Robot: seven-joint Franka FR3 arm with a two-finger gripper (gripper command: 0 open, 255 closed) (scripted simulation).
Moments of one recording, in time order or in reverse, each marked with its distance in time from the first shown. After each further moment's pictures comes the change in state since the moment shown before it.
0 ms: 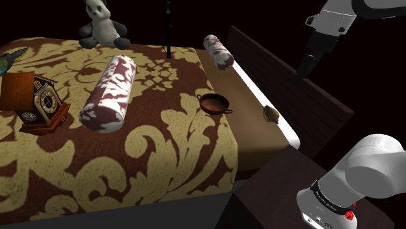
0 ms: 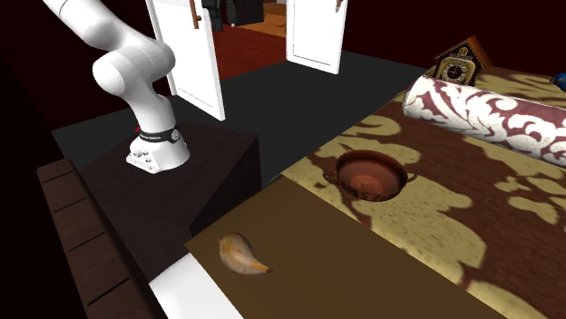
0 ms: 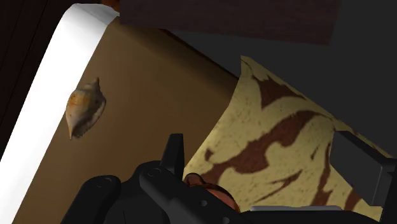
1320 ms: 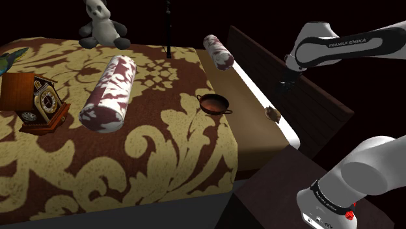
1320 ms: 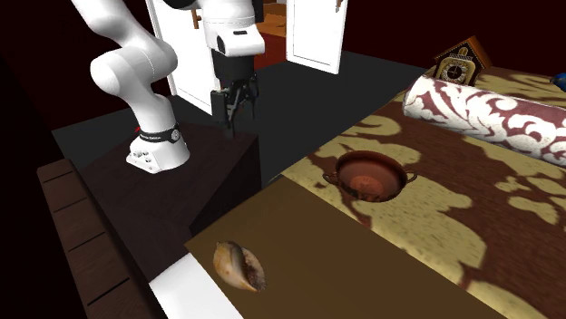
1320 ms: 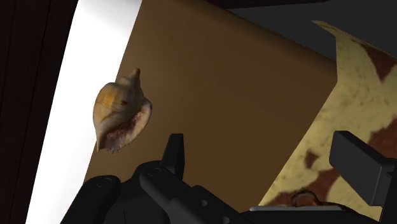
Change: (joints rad) arm -0.118 0.353 -0.202 -0.176 -0.118 0.545 -0.085
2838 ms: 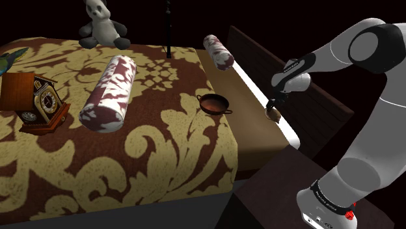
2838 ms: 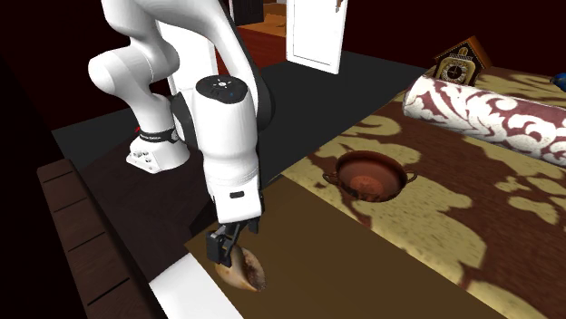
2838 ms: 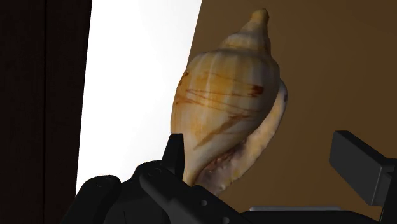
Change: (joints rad) arm -0.119 0.687 -0.134 0.207 0.221 0.478 -0.229
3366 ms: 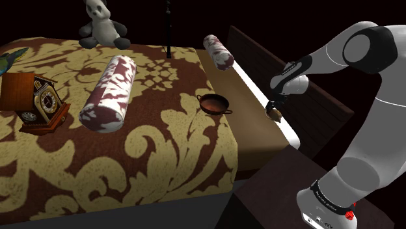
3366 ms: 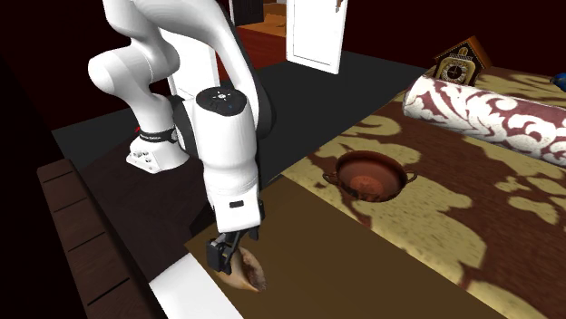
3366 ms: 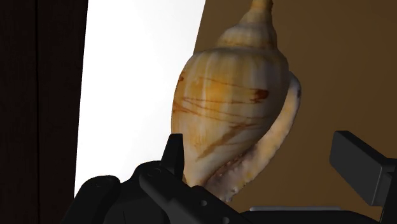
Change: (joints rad) arm -0.015 0.042 0.010 0.007 0.027 0.041 -0.020
